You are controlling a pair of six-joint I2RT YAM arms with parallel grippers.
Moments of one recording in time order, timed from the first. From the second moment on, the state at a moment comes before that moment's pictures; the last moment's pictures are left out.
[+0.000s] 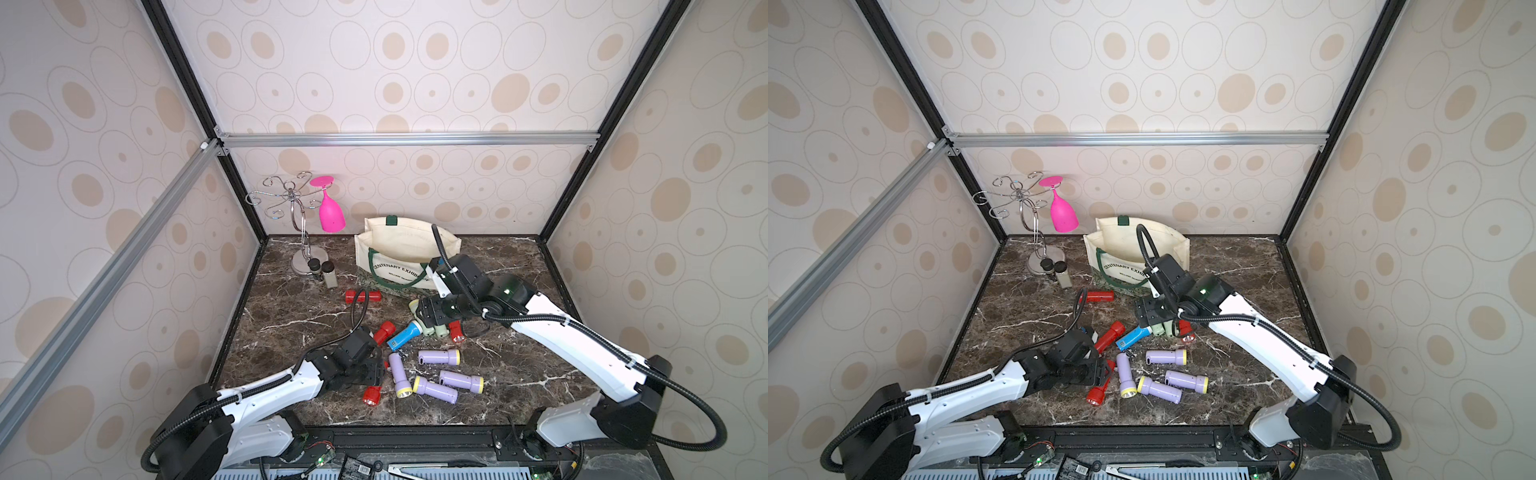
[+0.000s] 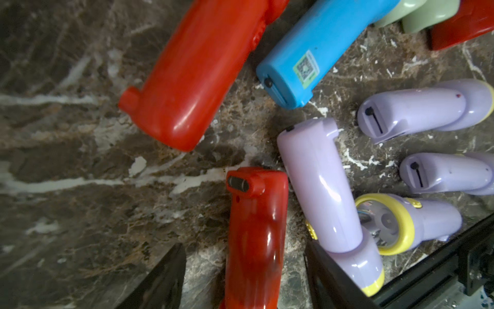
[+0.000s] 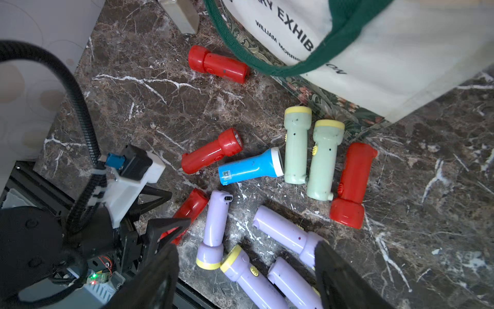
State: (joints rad) left arm -0.83 1.18 0.57 -0.44 0.01 -0.69; right arm 0.81 1.37 1.42 -0.98 0.05 0.46
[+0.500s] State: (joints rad) left arm -0.84 1.32 0.63 -0.46 -0.02 -0.63; right arm 0.86 1.18 1.20 -0.93 0.09 0.58
